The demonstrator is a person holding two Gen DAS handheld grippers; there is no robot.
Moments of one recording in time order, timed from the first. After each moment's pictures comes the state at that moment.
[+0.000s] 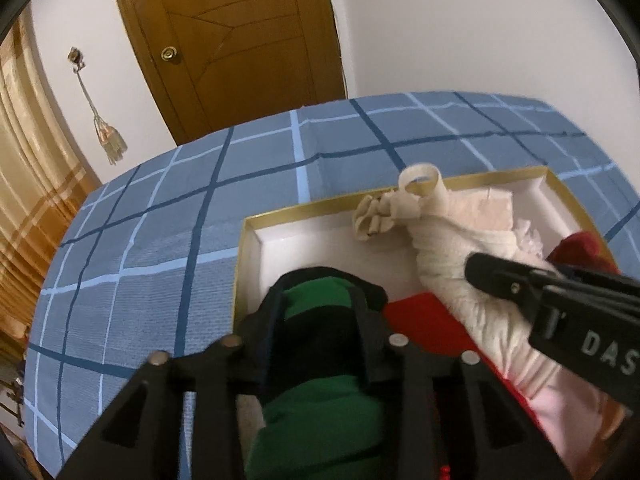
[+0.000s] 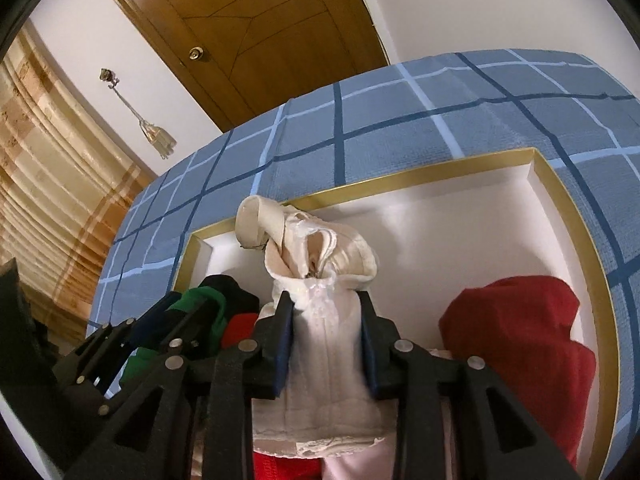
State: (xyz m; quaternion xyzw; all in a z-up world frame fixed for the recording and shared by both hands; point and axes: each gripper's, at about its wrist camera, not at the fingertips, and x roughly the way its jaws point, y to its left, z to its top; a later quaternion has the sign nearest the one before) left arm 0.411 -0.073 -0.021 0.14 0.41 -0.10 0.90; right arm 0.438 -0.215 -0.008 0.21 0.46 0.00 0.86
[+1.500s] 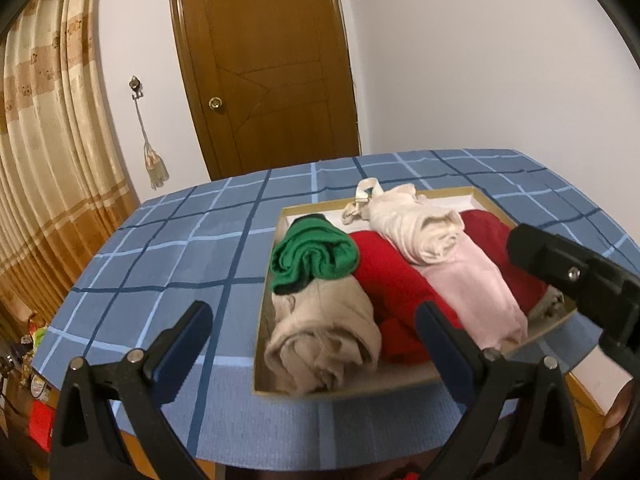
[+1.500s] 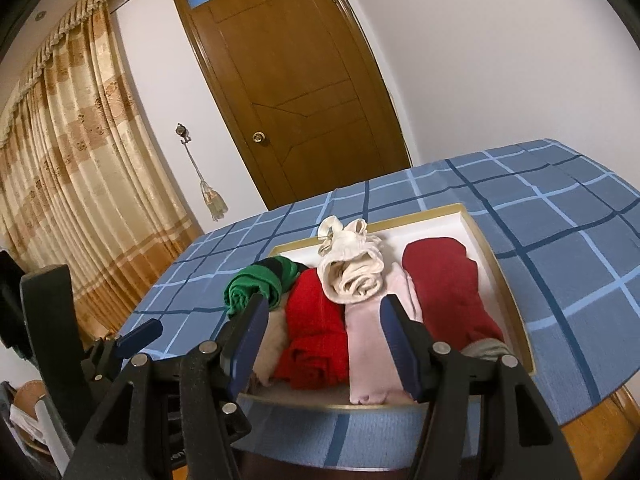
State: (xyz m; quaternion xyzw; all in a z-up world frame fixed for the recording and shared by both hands) left arm 0.232 -0.039 0.021 0.09 0.28 -0.08 0.95; right arm 0.235 -0.188 0.063 0.18 0.26 0.02 0.95
